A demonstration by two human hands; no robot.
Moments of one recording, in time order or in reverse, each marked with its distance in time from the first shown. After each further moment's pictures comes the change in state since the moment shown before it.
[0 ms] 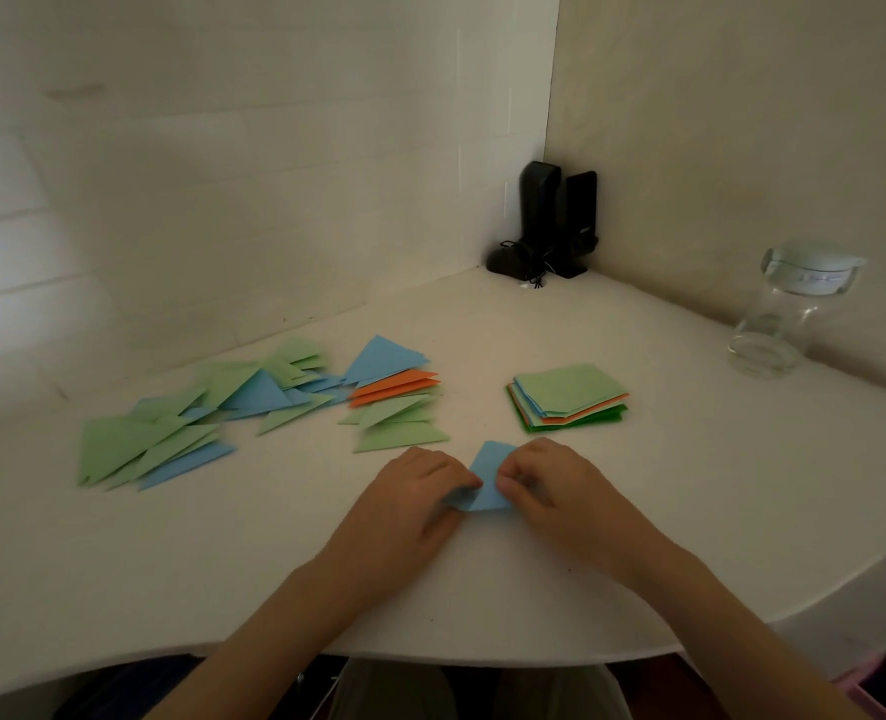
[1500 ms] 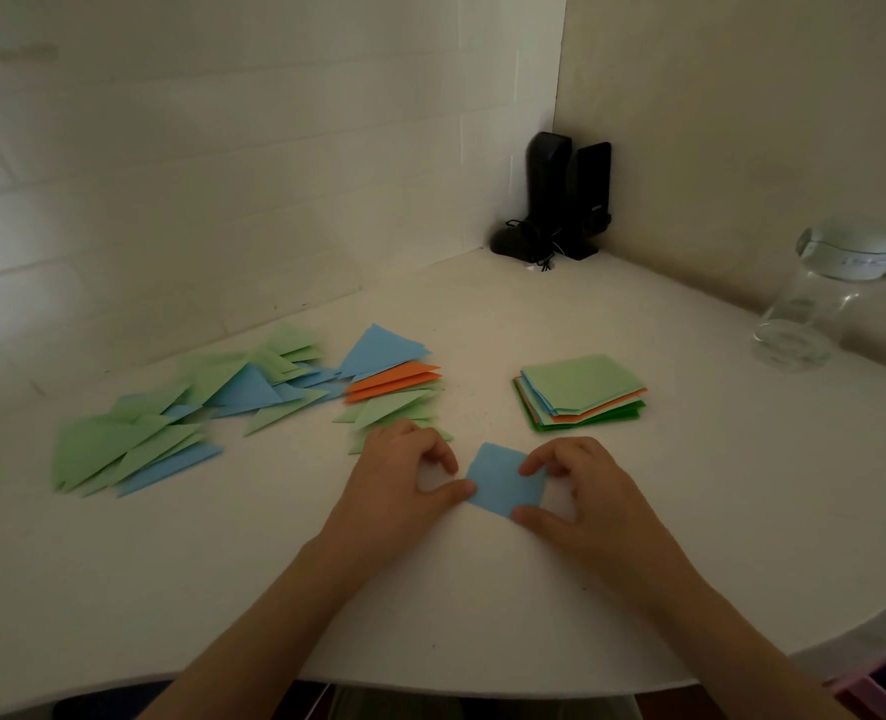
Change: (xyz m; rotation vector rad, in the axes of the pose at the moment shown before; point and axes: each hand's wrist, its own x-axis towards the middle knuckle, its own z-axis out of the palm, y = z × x) left_hand 0.027 -0.013 -0.001 -0.130 -0.018 -0.426; right_hand -0.004 0.026 0.012 0.159 0.199 0.001
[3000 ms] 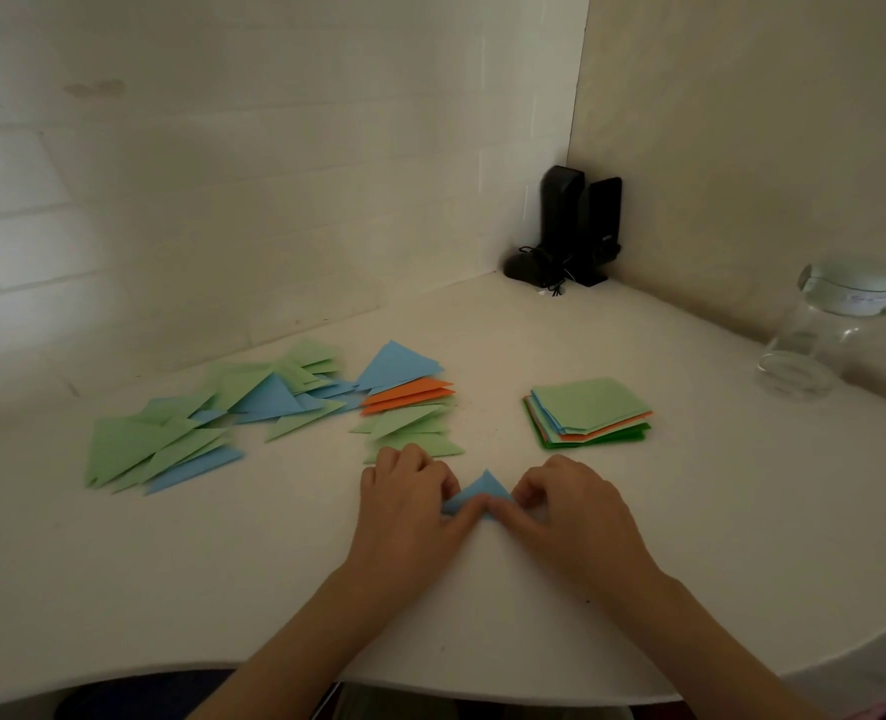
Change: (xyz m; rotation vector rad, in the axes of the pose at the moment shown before) left_hand -0.016 0.000 0.018 0.247 0.210 0.008; right_hand 0.012 -0.026 0.010 -0.332 -0.046 0.042
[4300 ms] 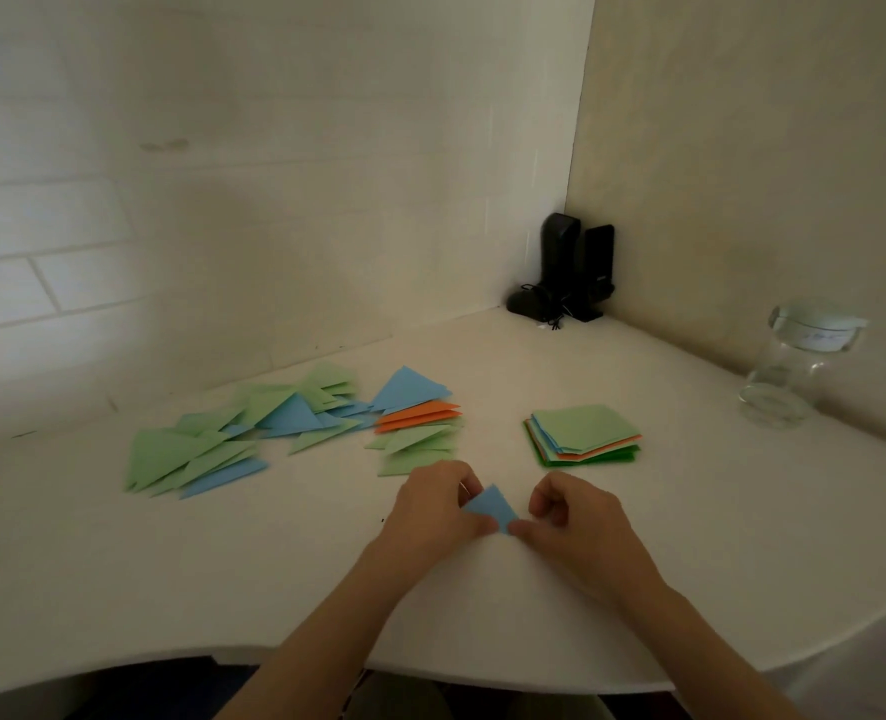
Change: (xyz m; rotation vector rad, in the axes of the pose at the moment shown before) left_hand 0.017 0.023 -0.024 -0.257 -0.324 -0.166; right_hand -0.013 0.007 -0.010 0.307 0.049 0.038
